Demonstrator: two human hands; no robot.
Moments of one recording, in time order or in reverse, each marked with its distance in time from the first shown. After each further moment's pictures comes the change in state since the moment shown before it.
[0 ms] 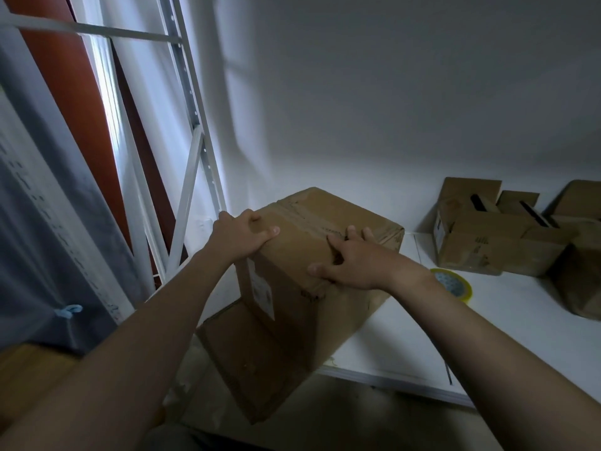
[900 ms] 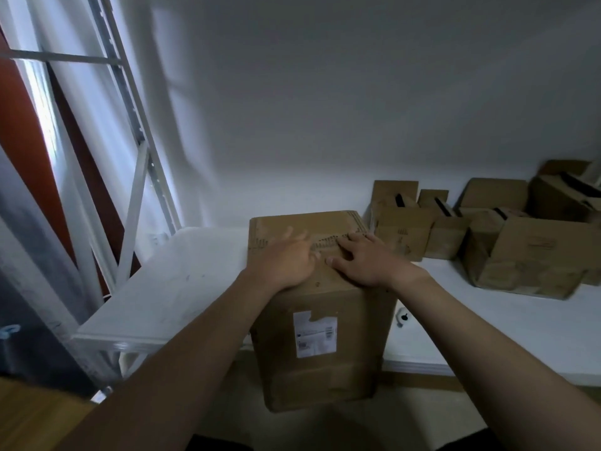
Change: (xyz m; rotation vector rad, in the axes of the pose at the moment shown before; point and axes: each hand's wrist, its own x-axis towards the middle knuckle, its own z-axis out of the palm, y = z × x) left_hand -0.123 0.167 0.060 0.282 -0.237 0.508; right_hand -0.075 0.116 -0.015 -0.047 0.144 0.109
